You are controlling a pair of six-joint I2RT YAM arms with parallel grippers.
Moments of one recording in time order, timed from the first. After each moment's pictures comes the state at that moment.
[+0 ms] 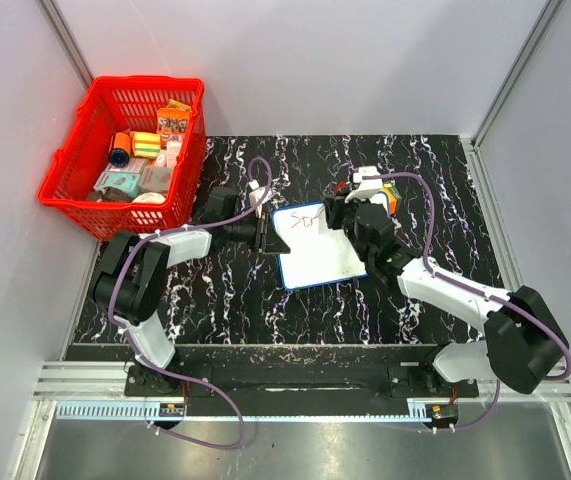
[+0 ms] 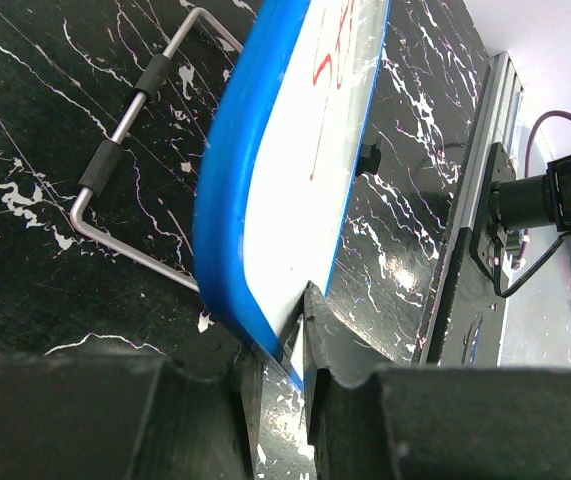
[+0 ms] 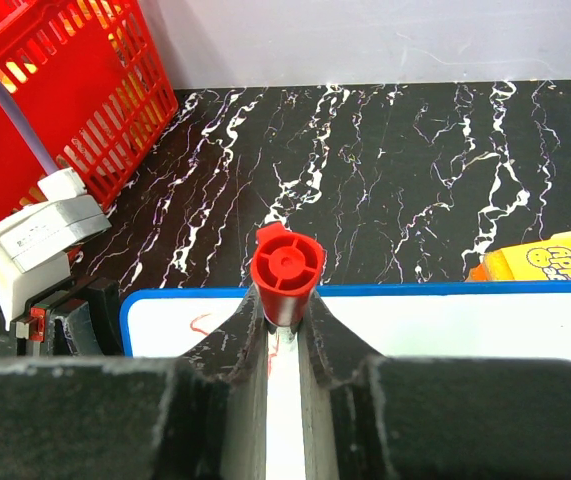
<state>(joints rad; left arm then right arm) -0.37 1.75 0.91 0.18 0.91 -0.24 0.68 1.34 0.78 0.49 0.35 0.29</state>
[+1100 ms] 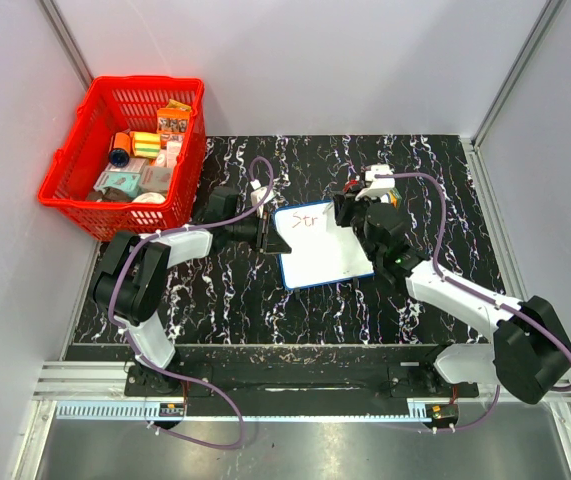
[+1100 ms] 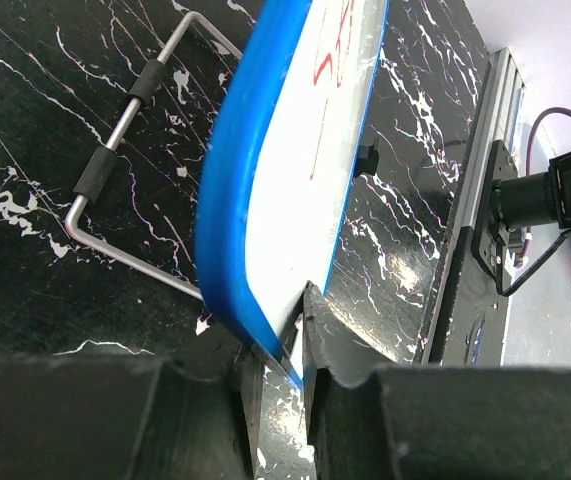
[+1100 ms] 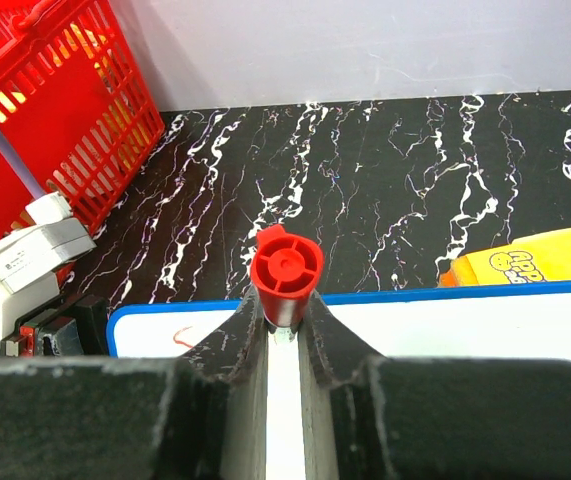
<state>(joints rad) -0.38 1.75 0.91 0.18 0.91 -0.23 0.65 1.28 0.76 0.47 0.35 0.30</state>
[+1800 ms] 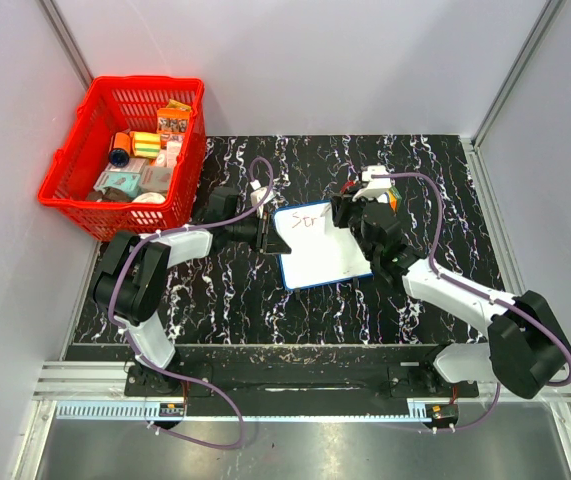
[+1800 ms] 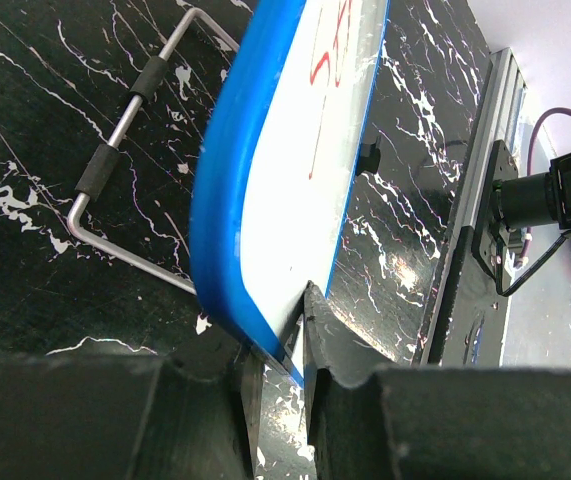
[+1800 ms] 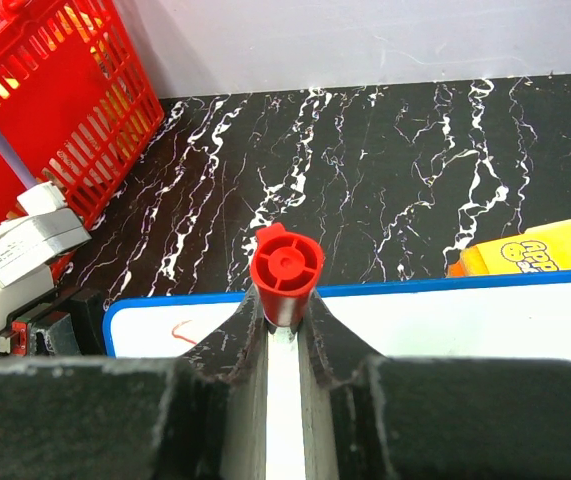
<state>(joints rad) -0.38 1.75 0.91 0.17 0.91 -0.23 0.65 1.31 0.76 0.48 0.34 0.31</state>
